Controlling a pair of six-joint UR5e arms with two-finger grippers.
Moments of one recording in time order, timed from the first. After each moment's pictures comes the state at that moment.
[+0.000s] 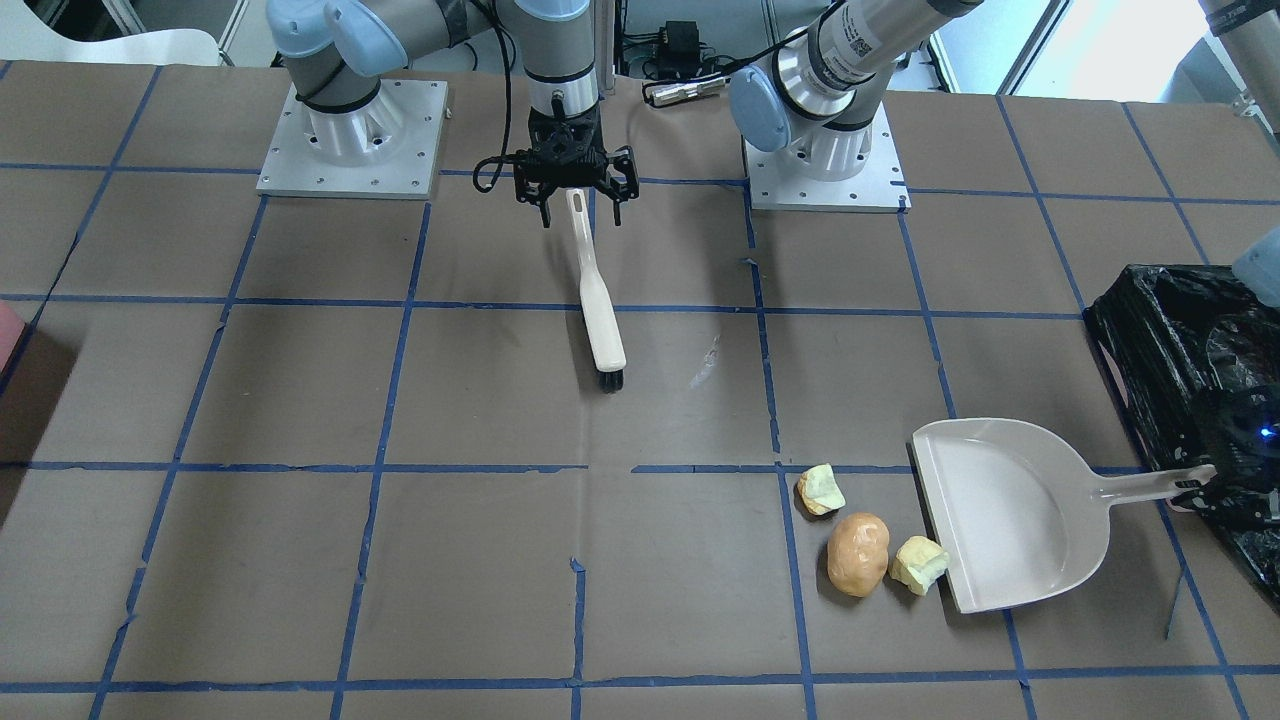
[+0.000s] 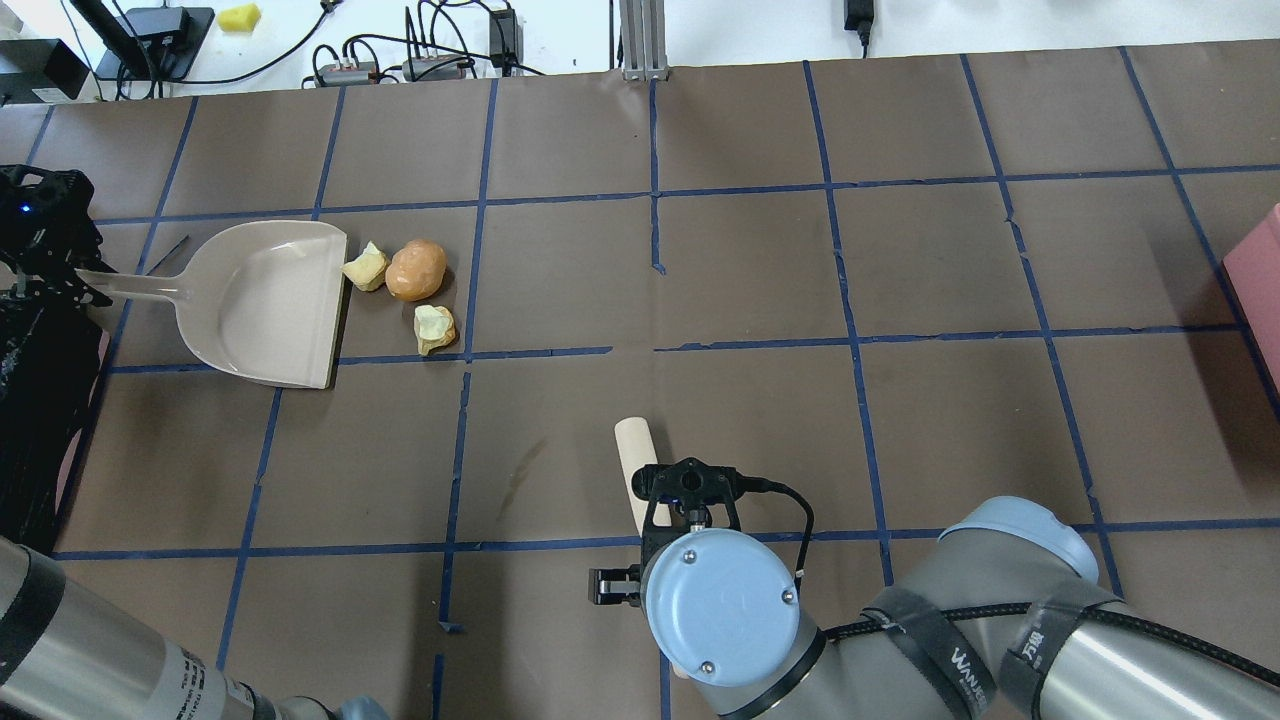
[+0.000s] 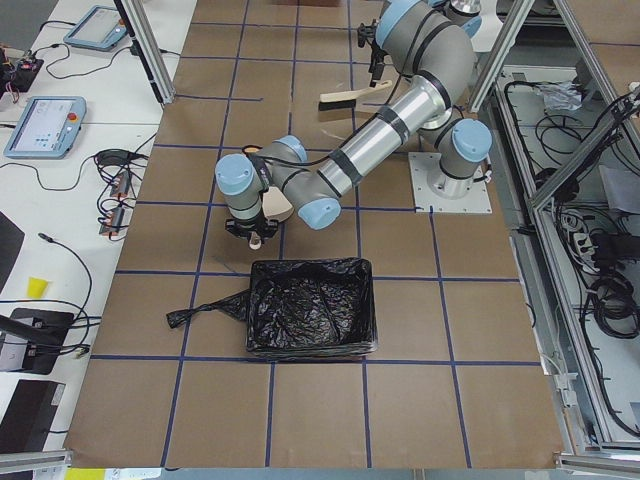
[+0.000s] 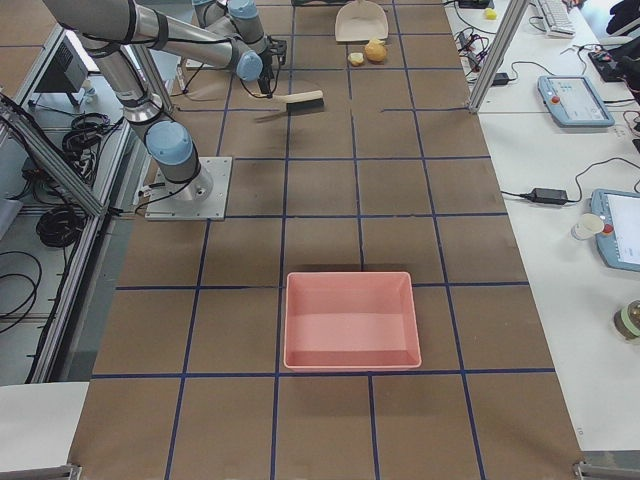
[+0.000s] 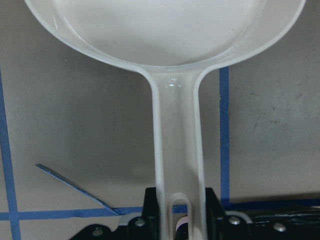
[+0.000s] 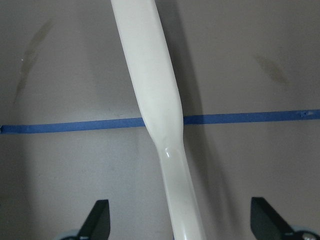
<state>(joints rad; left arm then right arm) -0.93 -2.10 -1.46 -1.19 1.56 2.18 2.24 -1.64 2.33 -2.45 -1.59 0.70</state>
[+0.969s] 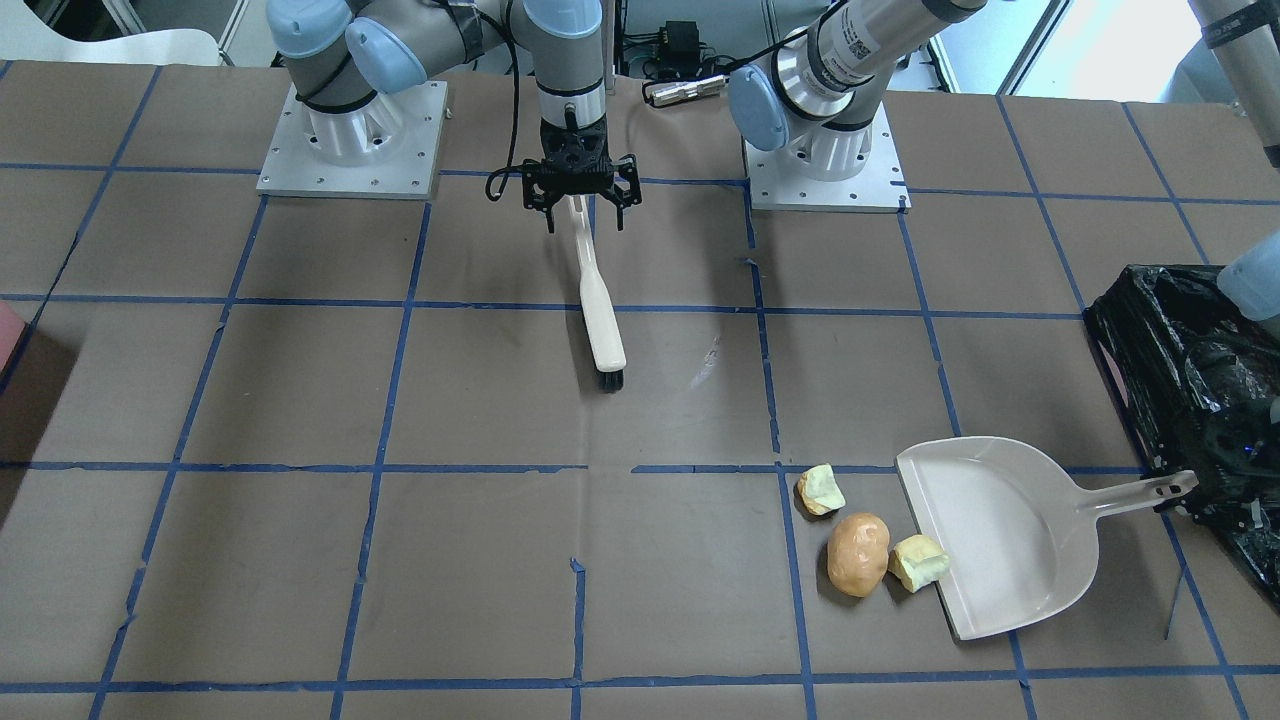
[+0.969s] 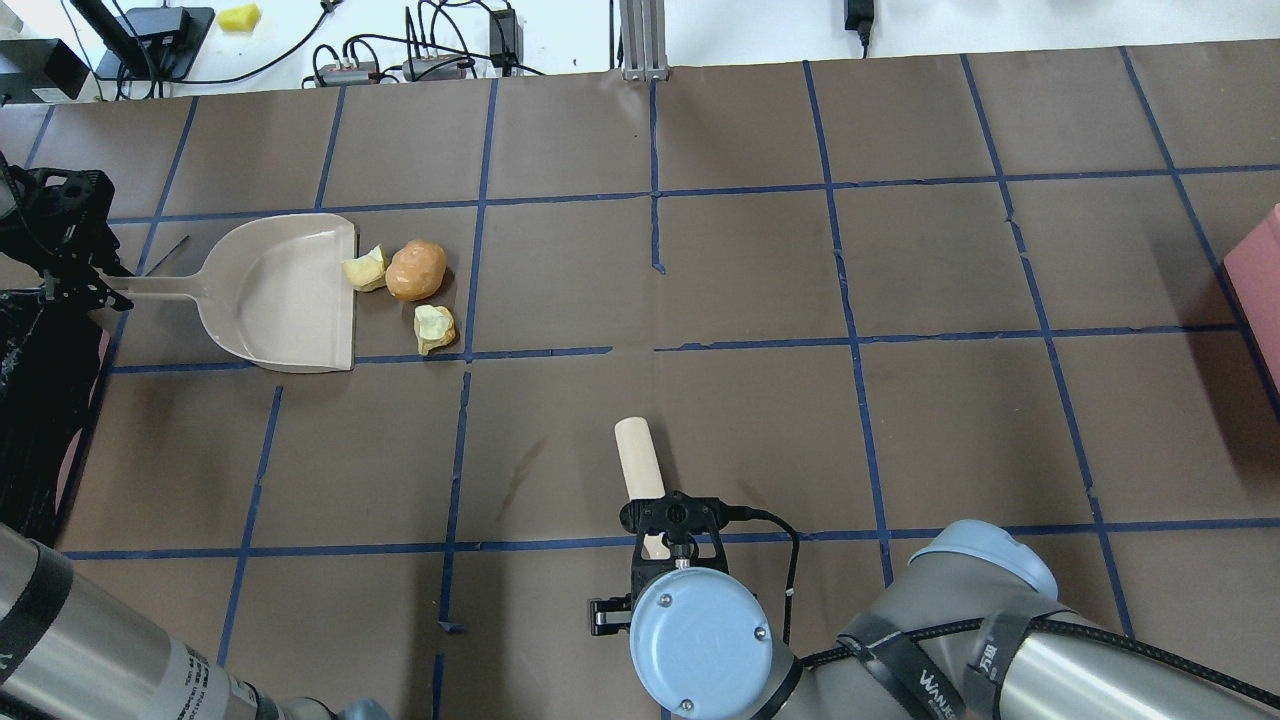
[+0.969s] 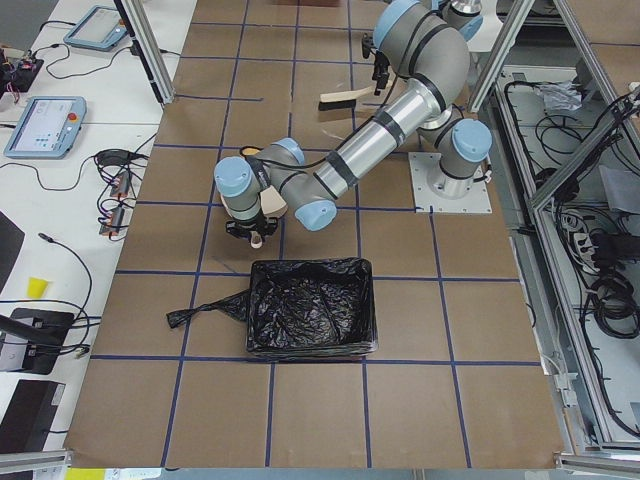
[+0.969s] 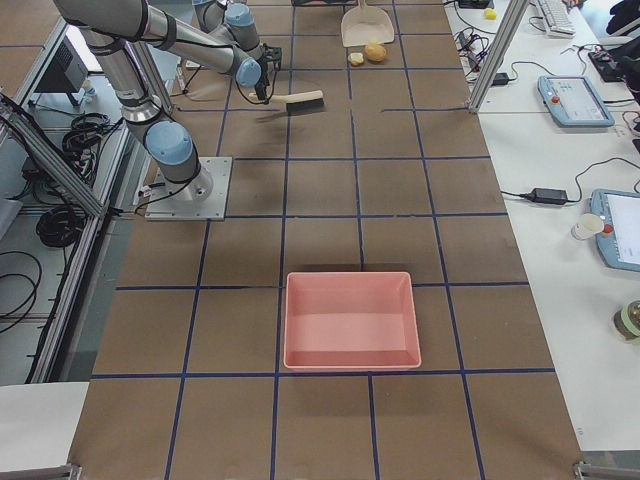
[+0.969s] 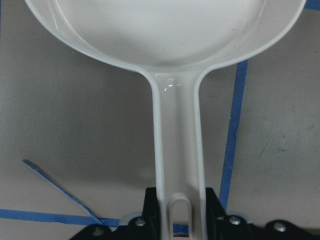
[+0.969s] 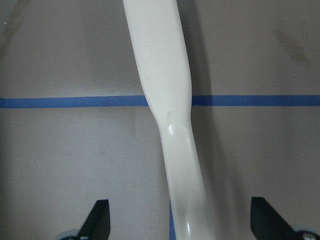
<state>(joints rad) -0.95 -2.11 -1.47 -1.18 1.56 2.09 2.28 -1.58 2.36 -2.52 -1.61 0.70</state>
